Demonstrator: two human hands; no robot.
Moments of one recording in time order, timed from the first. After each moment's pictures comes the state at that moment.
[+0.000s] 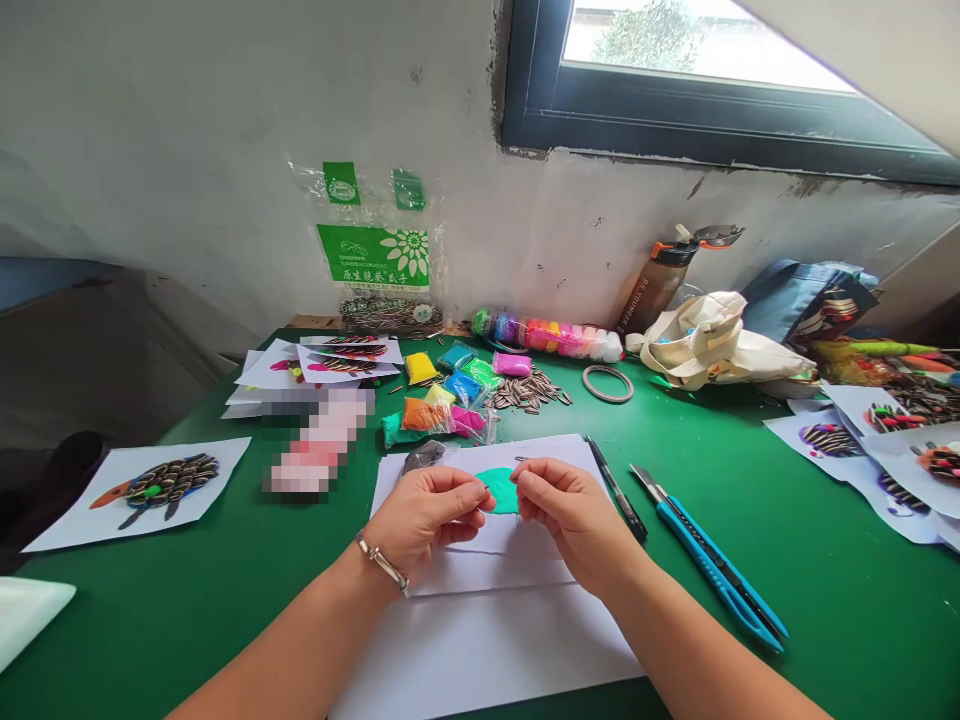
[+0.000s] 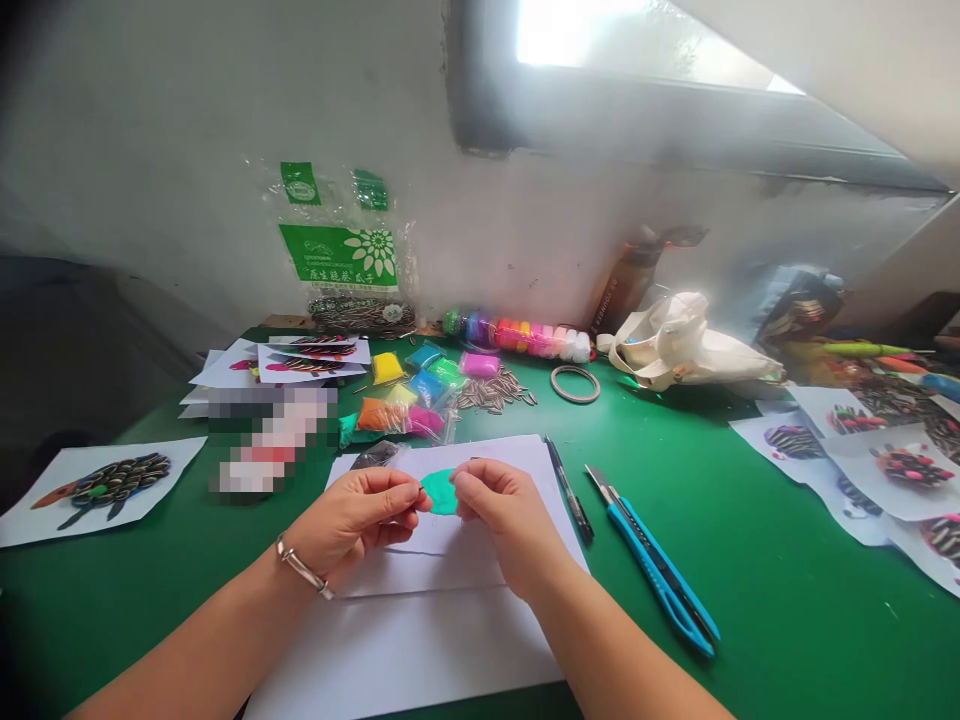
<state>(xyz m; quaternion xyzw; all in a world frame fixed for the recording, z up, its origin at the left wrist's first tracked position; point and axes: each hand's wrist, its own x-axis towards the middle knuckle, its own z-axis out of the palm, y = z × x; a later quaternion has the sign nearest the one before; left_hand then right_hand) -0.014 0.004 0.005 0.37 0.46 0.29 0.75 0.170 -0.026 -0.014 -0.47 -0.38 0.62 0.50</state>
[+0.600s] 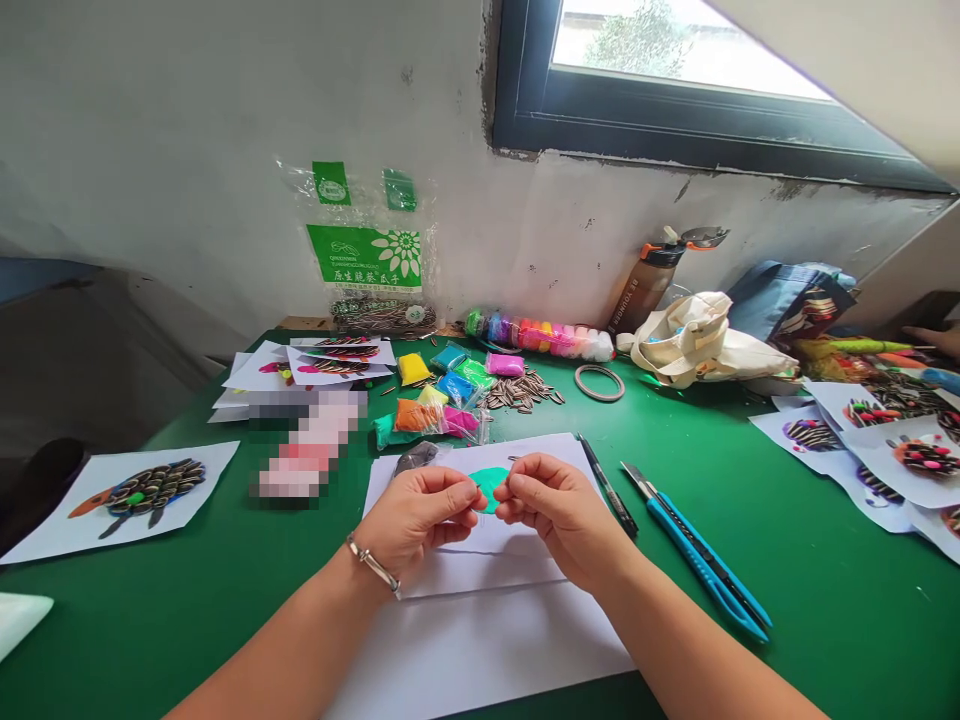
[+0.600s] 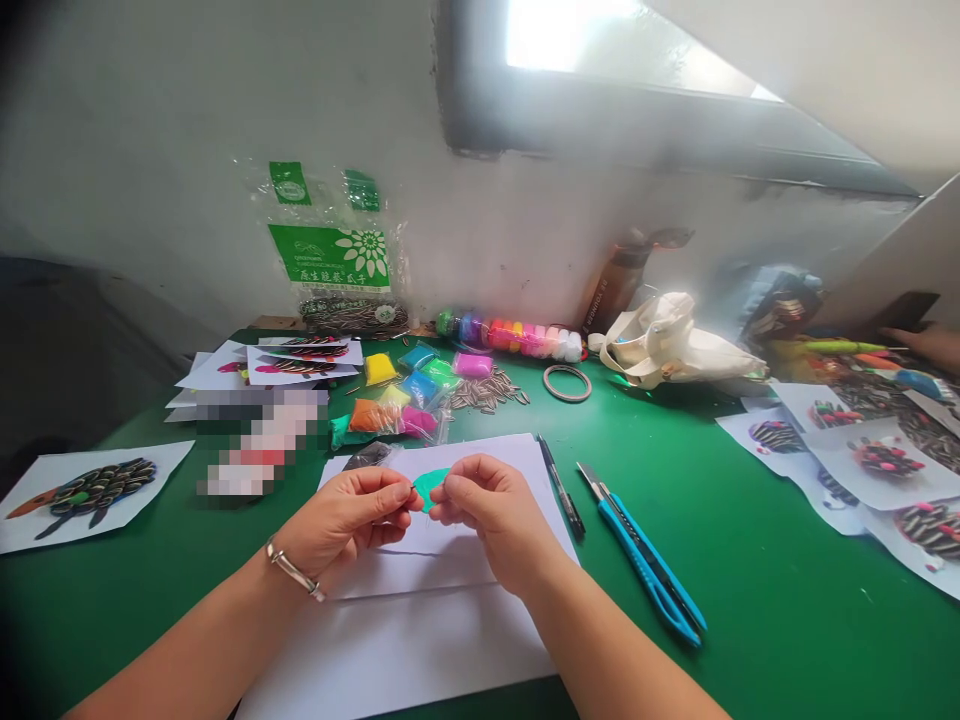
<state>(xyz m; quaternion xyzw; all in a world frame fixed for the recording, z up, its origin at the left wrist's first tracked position) -0.014 0.004 0.007 0.37 0.45 0.30 0.75 0.168 -0.027 -0.009 -0.42 -0.31 0.69 0.50</state>
